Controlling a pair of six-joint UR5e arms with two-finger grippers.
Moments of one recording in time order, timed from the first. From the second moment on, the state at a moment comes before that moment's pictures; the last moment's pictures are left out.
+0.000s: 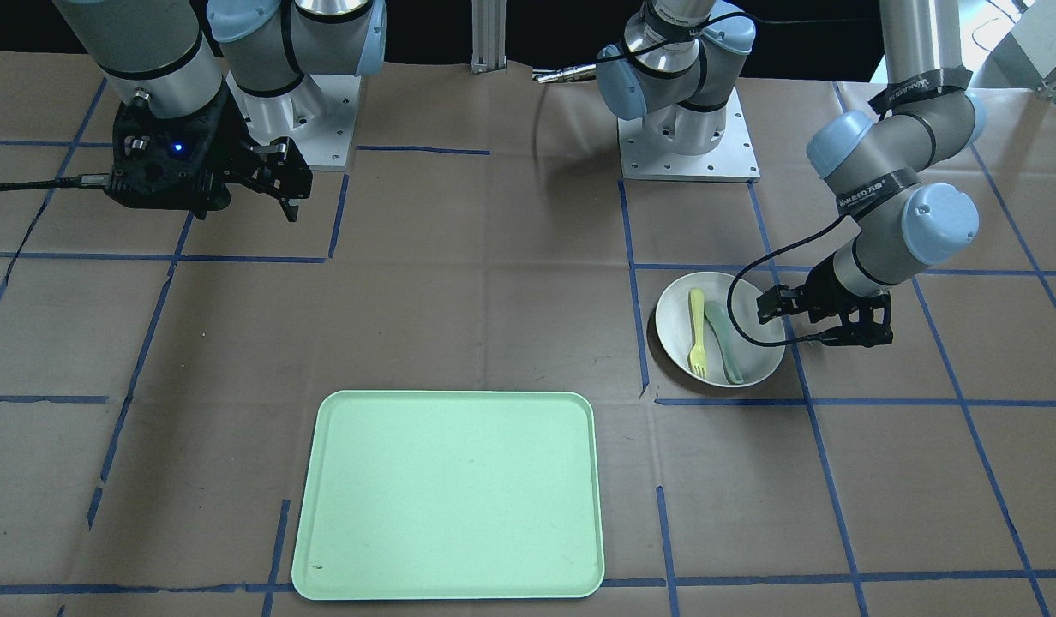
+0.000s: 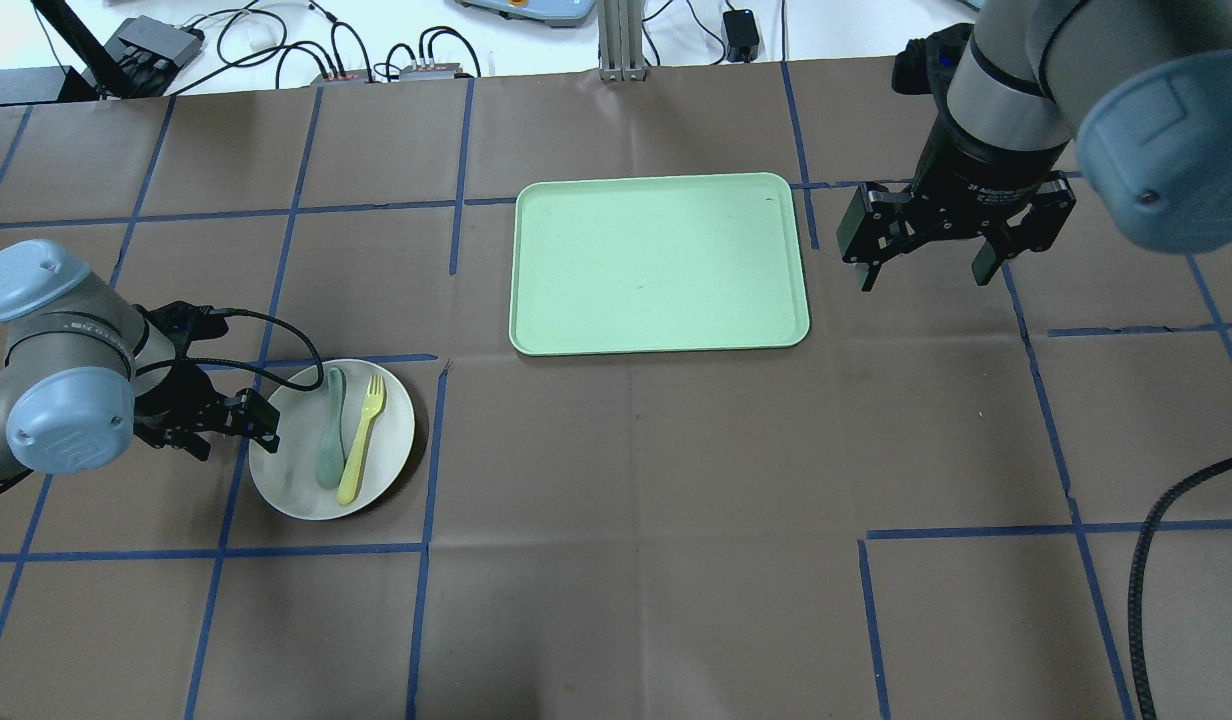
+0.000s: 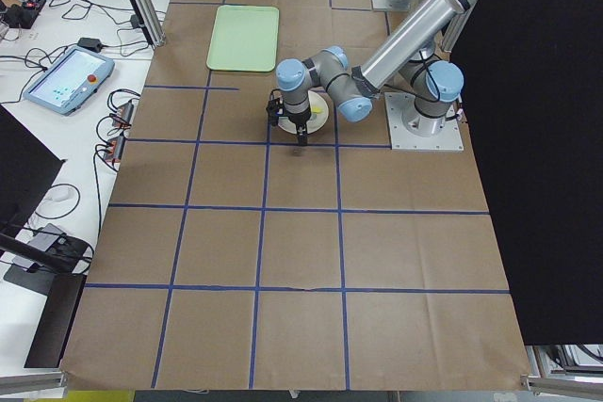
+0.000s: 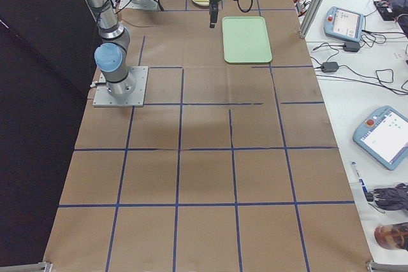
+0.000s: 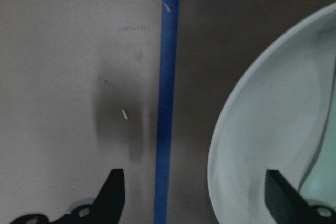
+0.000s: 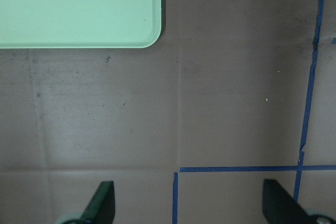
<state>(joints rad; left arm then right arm) -1.07 -1.79 -2.14 -0.96 1.59 0.44 1.58 -1.60 1.65 -1.57 -1.58 0.01</state>
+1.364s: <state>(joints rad) -1.06 -1.80 -2.14 -1.00 1.51 0.44 1.58 -1.60 1.65 -1.57 -1.58 0.01</state>
